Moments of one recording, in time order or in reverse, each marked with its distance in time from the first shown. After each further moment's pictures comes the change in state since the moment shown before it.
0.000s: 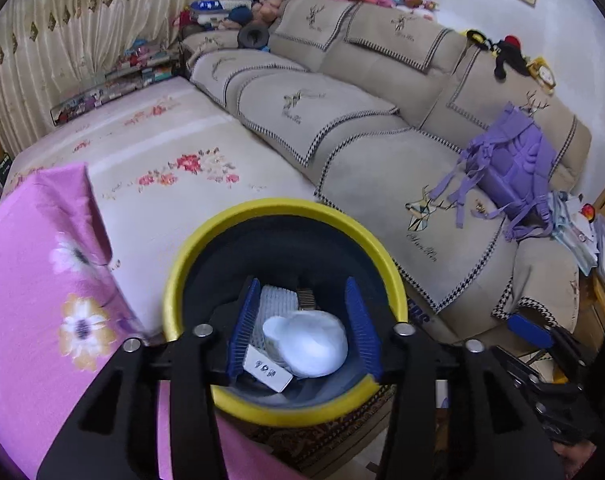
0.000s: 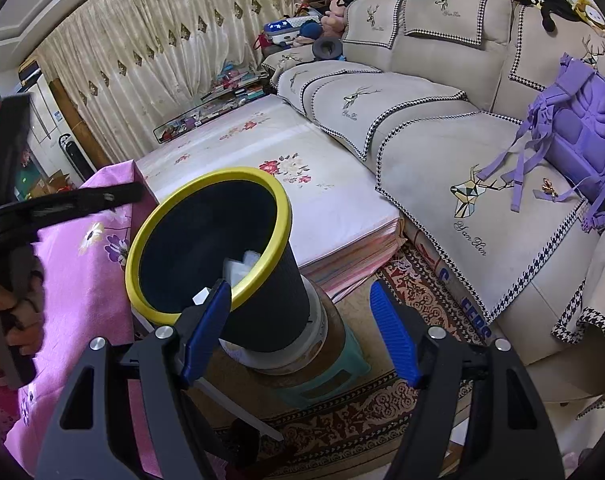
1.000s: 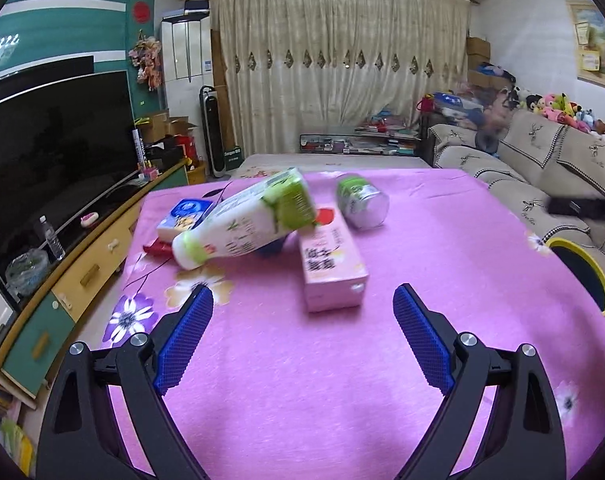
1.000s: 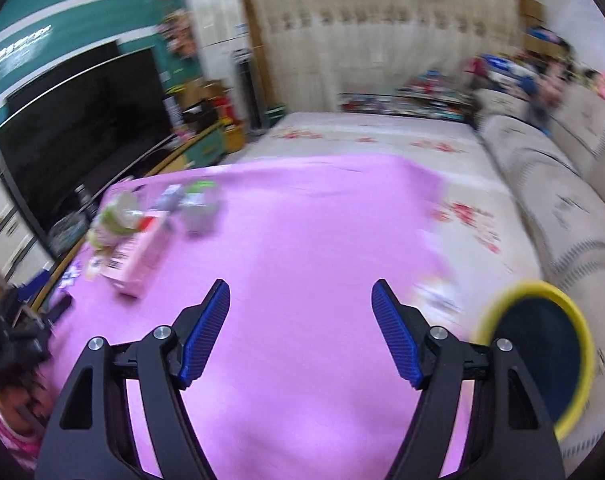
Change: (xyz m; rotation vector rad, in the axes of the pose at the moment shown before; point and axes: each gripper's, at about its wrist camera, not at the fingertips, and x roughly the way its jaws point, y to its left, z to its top) left arm -0.321 0.296 -0.316 -0.399 -0.342 0.692; right arm 0.034 0.395 0.007 -0.563 0.065 0.437
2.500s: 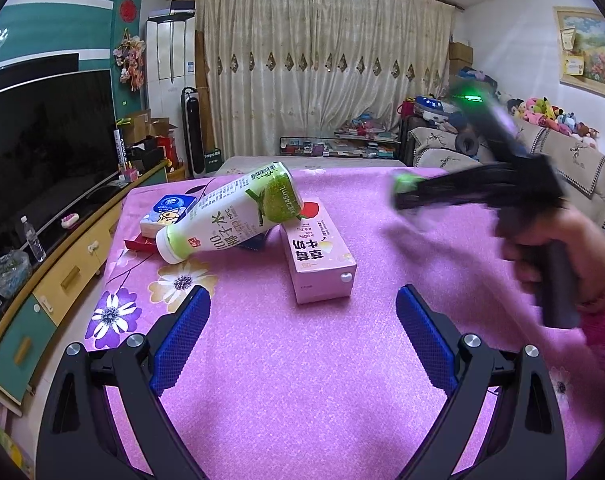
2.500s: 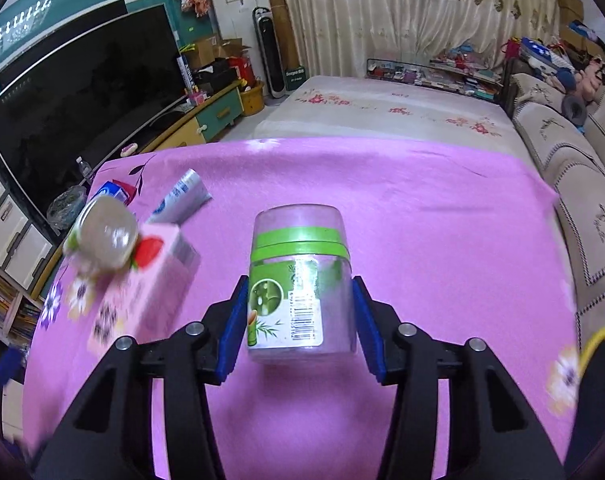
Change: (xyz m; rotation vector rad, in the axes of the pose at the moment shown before) left arm -0.006 -0.023 -0.007 0.008 -0.015 -0.079; right arm 0.119 0.053 0.041 -0.009 0.133 0.005
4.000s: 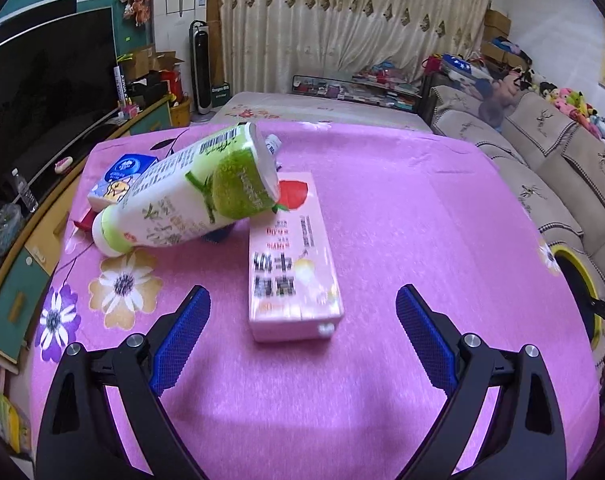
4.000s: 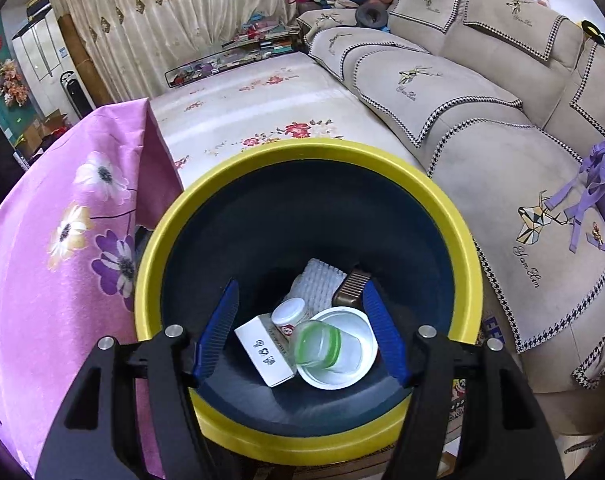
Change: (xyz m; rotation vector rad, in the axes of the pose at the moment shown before) left arm 0.100 -0.017 0.049 -0.101 0.257 0.025; right arm -0.113 -0.311 -0.186 0.483 -0.014 -0.393
